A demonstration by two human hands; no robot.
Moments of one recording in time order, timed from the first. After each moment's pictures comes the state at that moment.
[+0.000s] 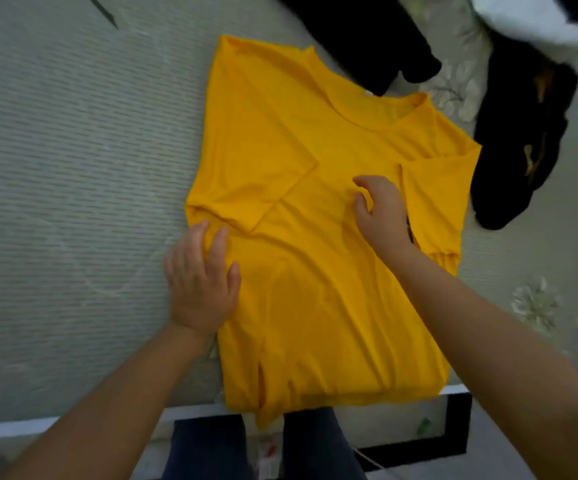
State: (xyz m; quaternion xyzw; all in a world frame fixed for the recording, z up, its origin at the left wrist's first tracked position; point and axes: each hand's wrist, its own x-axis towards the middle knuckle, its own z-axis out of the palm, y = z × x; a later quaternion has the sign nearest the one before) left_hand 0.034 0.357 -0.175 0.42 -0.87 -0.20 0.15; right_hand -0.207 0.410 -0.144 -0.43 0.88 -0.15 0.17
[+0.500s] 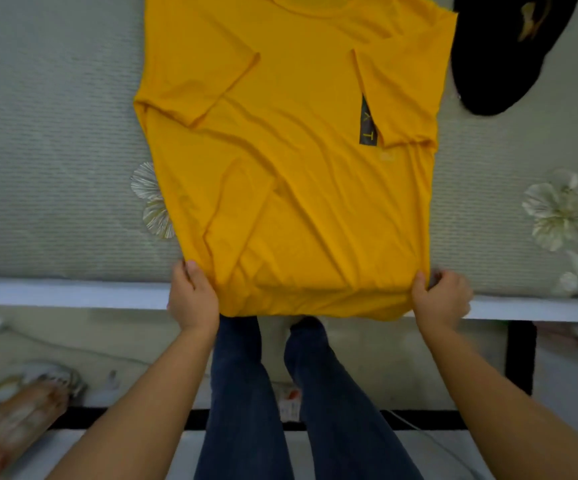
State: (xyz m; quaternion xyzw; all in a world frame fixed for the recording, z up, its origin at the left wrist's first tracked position) left_hand 0.055 0.550 -0.153 0.75 -0.53 -0.39 0.11; right_hand -0.181 0.739 -0.163 -0.05 0.98 -0.06 0.17
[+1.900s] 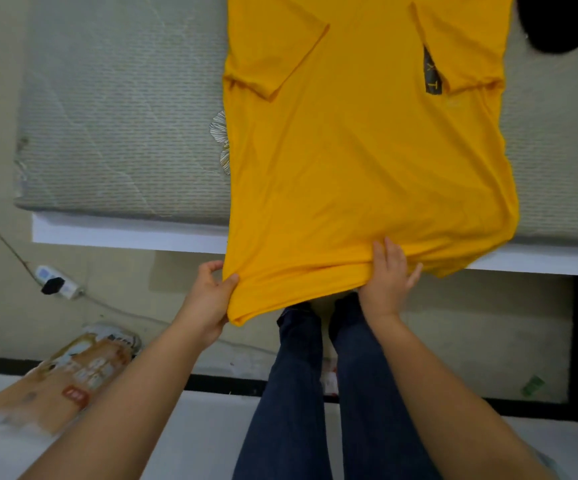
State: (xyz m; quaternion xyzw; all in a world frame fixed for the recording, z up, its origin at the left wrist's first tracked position) left_hand 0.178 0.574 -0.093 0.68 -0.34 -0.65 -0.01; right_hand 0.002 0.719 -0.169 -0.28 0.93 -0.09 0.22
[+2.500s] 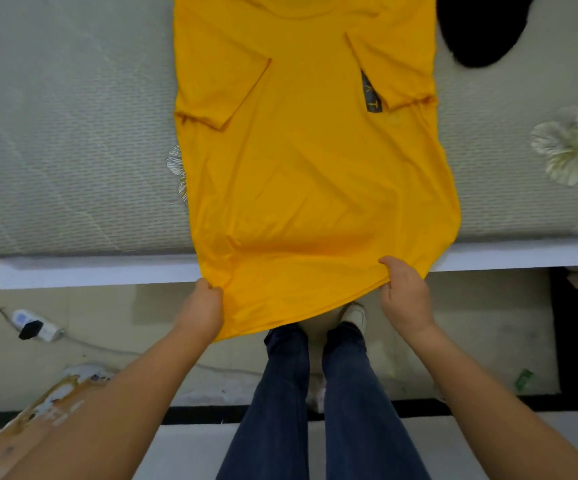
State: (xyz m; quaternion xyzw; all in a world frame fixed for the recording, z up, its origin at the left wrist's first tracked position) left_hand 0.149 0.575 -0.138 0.61 -0.65 -0.38 -0.23; right_hand -0.066 0.757 -0.121 -0.34 0.89 -0.21 0.21
